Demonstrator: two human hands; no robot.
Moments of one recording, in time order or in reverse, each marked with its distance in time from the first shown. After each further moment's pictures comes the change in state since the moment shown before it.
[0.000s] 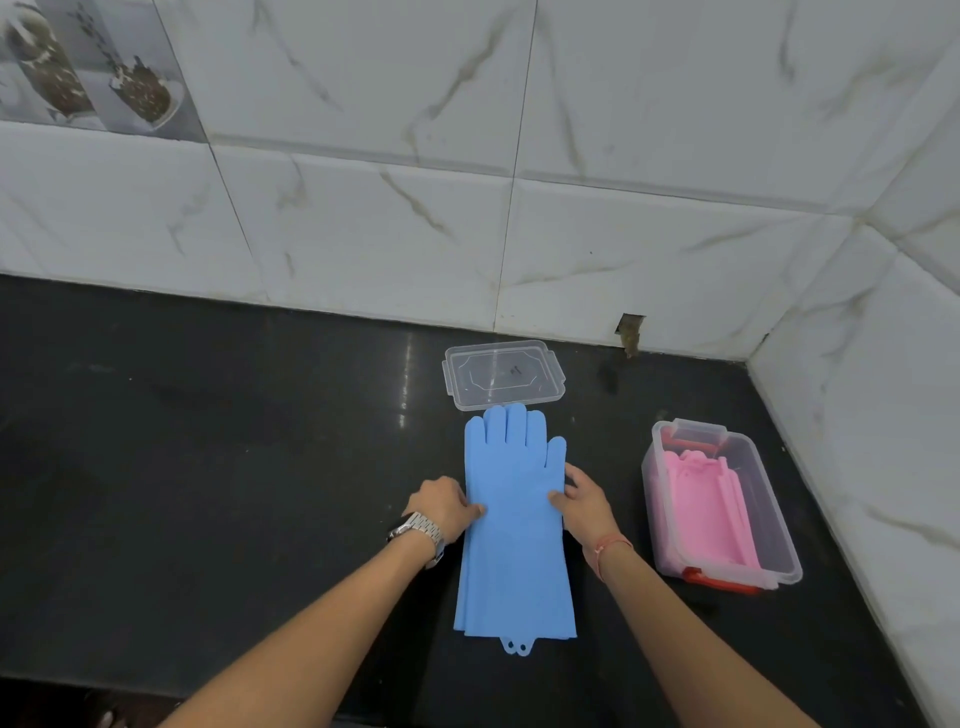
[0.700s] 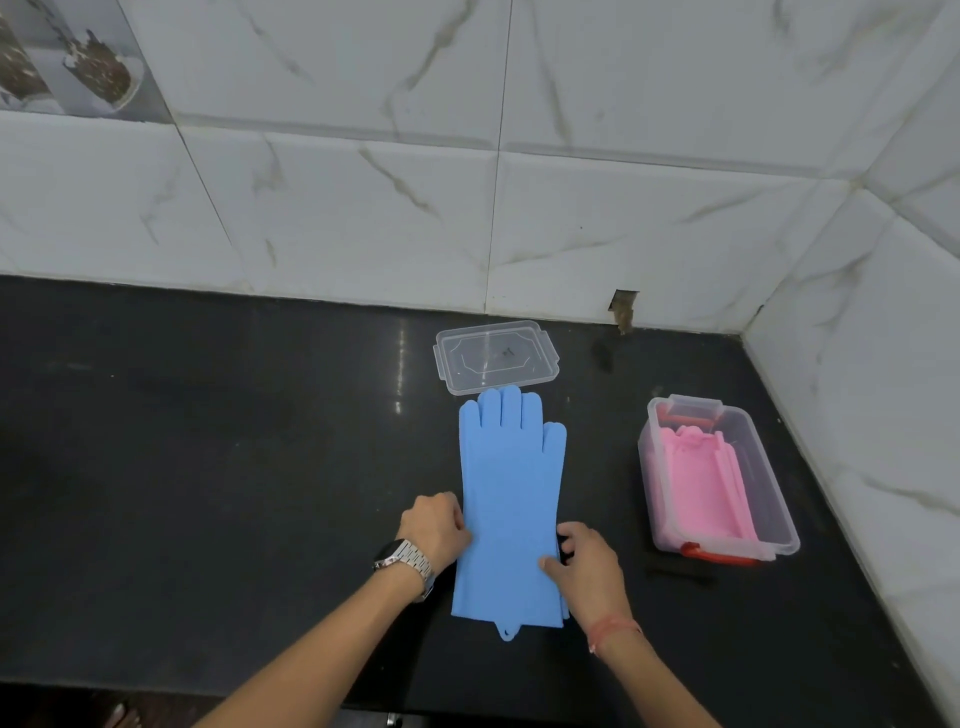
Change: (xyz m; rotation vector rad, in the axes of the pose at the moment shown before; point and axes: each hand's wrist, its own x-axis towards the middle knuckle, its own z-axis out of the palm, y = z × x) left_hand -0.028 -0.016 0.020 0.063 0.021 0.071; right_hand -0.073 0.043 0.003 -0.558 0.113 -0.024
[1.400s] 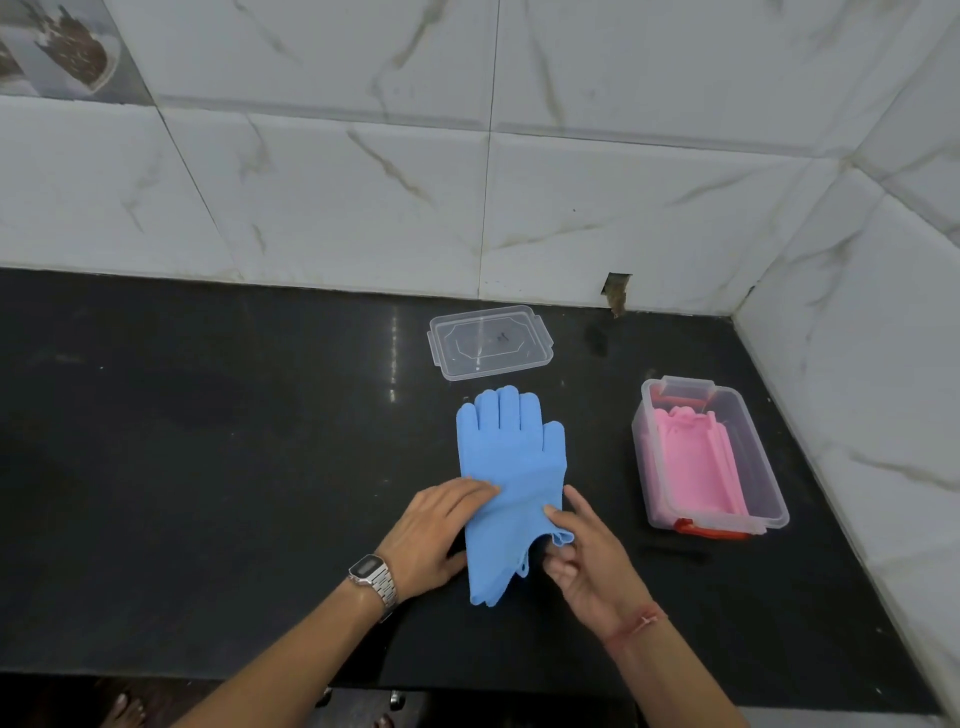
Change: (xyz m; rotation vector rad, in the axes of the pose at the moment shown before) left_hand -0.008 -0.049 0.019 0.226 0.170 0.808; right_hand -0.035 -0.034 -0.022 1.308 -0.302 0.207
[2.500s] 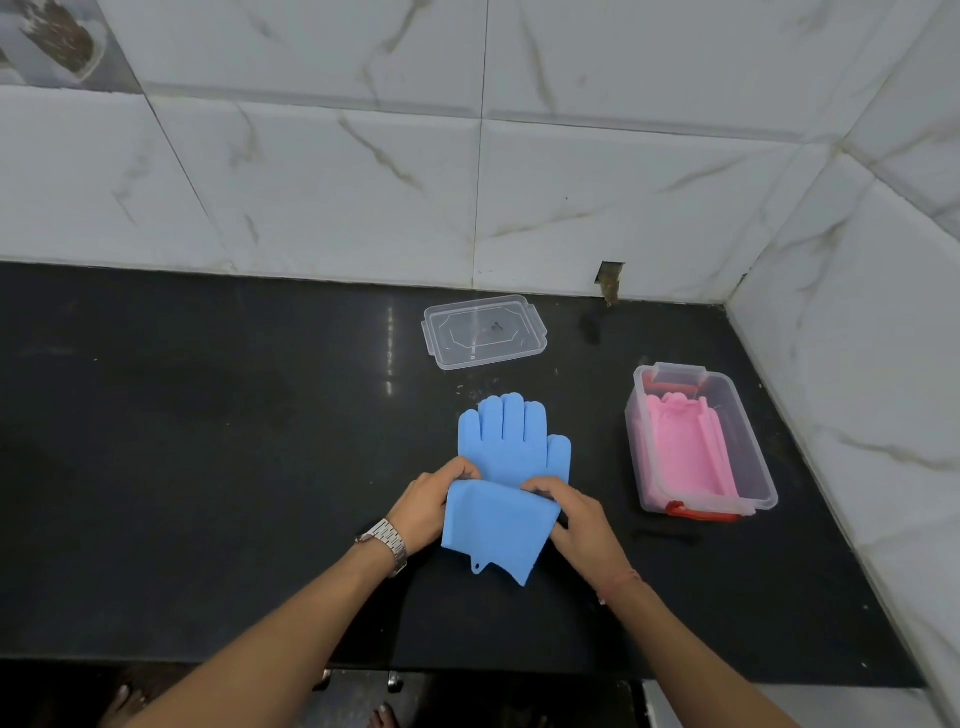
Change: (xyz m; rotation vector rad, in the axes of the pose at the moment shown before) left_hand 0.024 0.008 -0.013 -0.500 -0.046 -0.339; right_hand 0.051 0.012 -0.056 -1.297 -0.153 -0.665
